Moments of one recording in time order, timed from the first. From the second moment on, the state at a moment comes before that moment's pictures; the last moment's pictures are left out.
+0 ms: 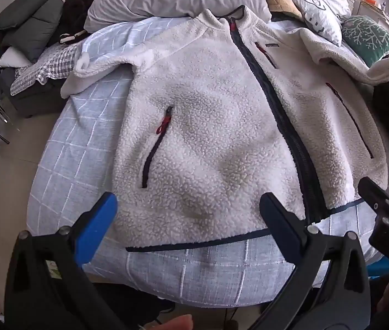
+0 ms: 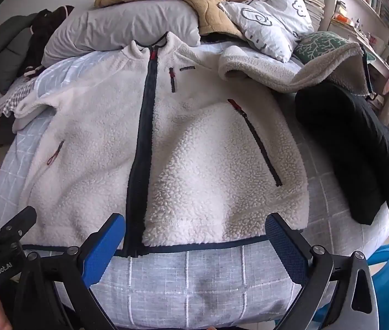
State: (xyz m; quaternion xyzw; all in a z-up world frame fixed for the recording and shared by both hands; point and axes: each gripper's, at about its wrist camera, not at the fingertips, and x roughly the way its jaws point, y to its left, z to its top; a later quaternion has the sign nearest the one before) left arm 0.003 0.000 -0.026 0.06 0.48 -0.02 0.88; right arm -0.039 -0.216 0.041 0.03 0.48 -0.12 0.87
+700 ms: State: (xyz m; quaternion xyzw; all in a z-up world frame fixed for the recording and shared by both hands) left arm 0.005 -0.004 -0.025 0.07 0.48 -0.02 0.87; right arm -0.040 -0.215 0.047 0.03 0.48 -0.11 0.87
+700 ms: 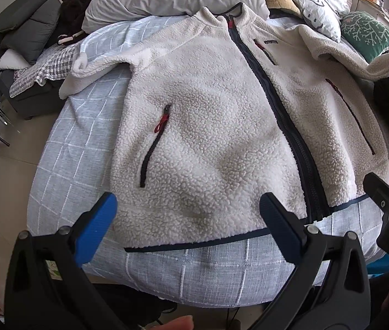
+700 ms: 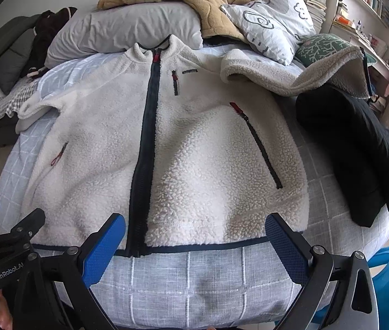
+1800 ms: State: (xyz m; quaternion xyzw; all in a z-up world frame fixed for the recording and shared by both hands) left arm 0.006 -0.004 -0.023 0.07 0.48 -0.02 0.87; right arm -0.040 -0.214 0.048 0.03 0.48 -0.11 0.87
